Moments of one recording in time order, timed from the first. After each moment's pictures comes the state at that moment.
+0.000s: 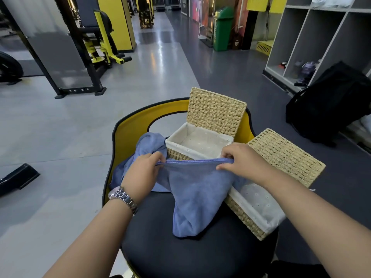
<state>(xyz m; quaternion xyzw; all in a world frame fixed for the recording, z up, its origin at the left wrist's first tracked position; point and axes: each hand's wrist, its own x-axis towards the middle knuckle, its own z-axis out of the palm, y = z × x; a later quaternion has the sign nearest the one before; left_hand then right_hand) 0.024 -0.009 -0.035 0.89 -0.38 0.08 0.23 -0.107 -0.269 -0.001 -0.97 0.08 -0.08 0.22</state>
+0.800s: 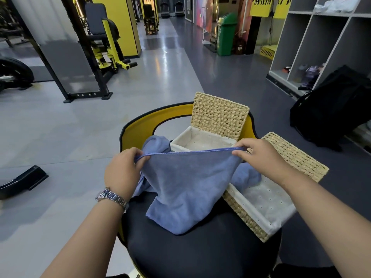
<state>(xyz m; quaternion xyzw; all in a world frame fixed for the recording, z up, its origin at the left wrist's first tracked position) 0.033 0.027 -0.011 0.93 -0.22 0.17 0.25 -0.125 -0.285 0.017 -0.93 0.11 -0.16 0.32</state>
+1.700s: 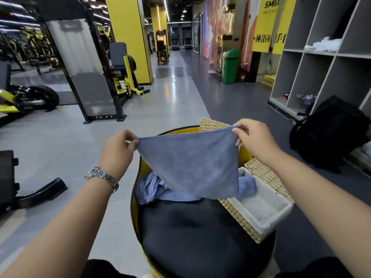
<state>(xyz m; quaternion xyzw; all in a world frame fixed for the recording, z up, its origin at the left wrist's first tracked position) 0.003 0.078 0.120 0.90 -0.19 0.19 0.35 -0.143 -0.239 0.136 -0.88 0.12 -0.32 0.33</state>
